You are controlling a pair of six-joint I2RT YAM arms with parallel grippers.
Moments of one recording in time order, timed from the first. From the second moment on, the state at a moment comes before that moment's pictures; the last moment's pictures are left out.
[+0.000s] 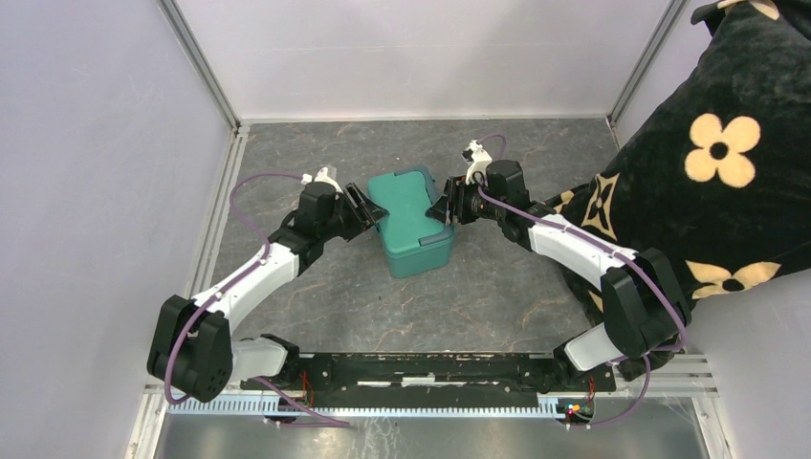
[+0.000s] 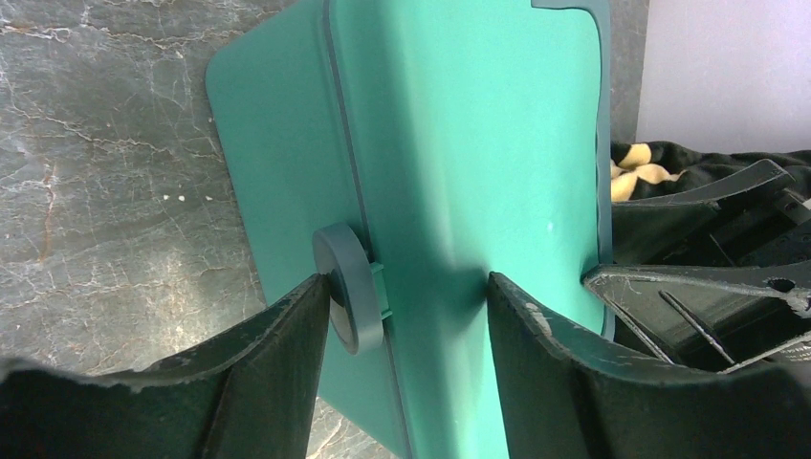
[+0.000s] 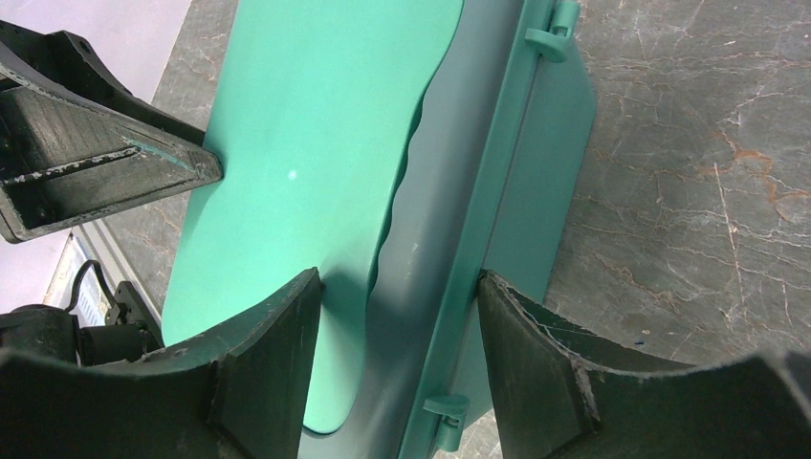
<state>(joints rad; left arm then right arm) -0.41 1.25 0.74 -0.03 0.15 -0.88 0.49 1.50 0.93 0.09 -0.39 0.42</state>
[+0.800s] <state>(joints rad) -0.50 1.28 0.90 -0.27 -0.03 -0.81 0.50 1.50 0.93 0.09 -0.39 0.42</state>
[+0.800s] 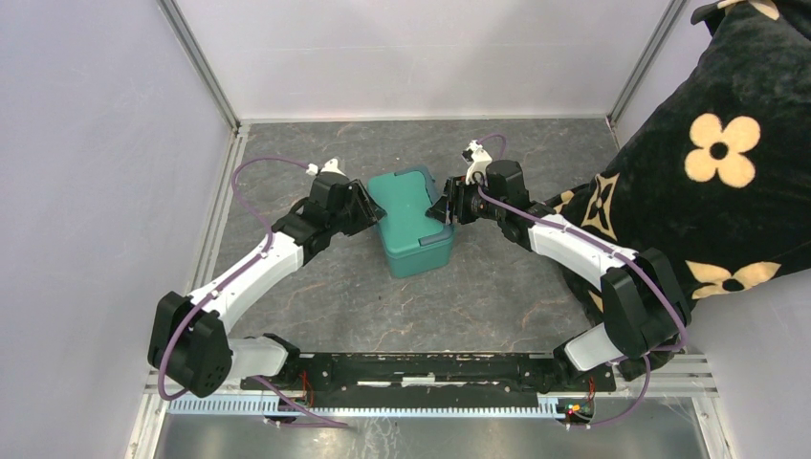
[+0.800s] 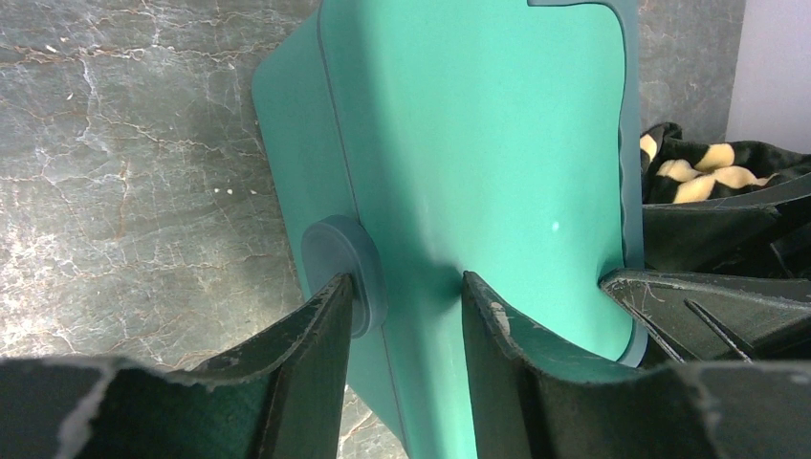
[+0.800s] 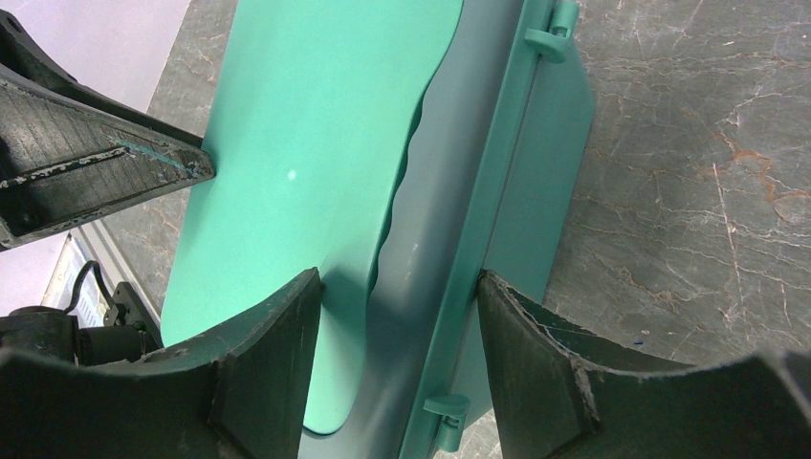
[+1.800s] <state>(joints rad) -0.52 1.34 0.92 -0.24 -0.03 -0.80 0.50 1.50 0.94 0.08 -0.35 0.40</state>
